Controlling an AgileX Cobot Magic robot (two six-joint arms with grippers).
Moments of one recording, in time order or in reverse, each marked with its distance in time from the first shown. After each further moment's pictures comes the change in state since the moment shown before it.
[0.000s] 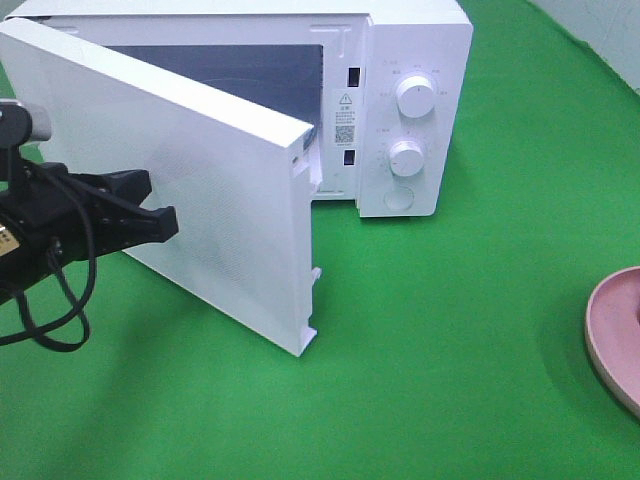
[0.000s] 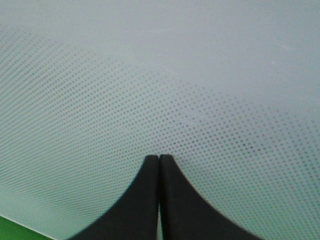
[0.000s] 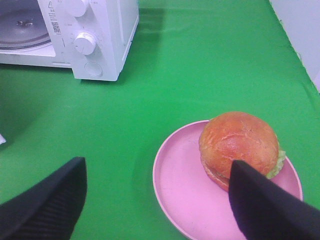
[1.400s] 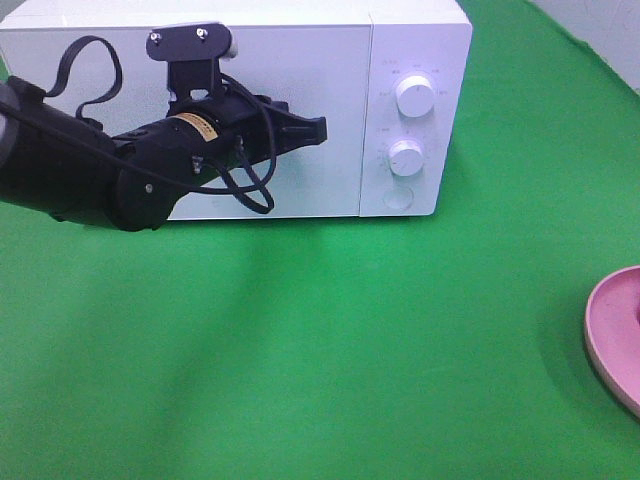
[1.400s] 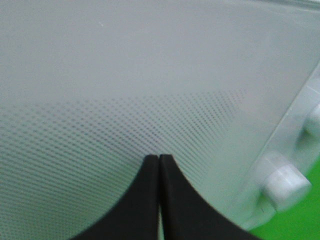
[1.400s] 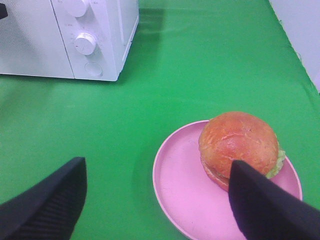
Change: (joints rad) left arm -0.050 0.373 -0.617 -0.032 0.215 0.027; right arm 0.000 0.000 0.000 0.000 0.000 0.000
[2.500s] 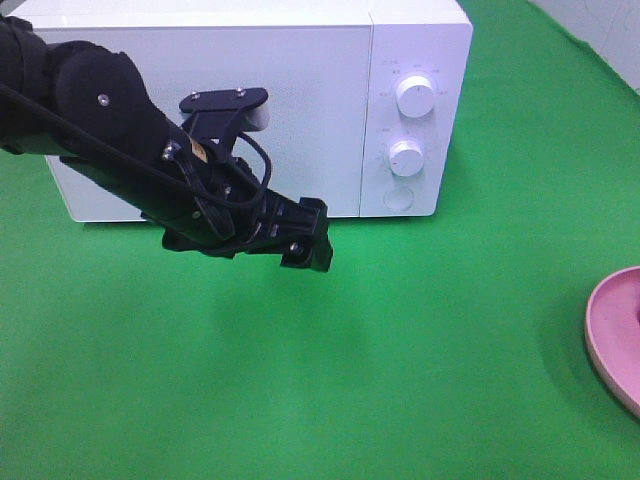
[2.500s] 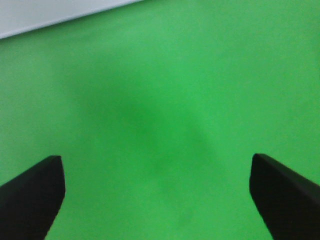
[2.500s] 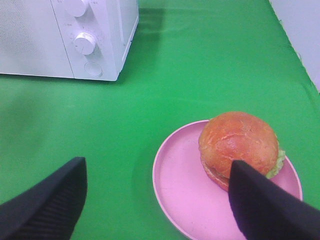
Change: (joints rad) left arm -0.056 -0.209 -0.027 -0.033 1.034 0.000; right arm 0.000 0.000 0.000 0.000 0.000 0.000
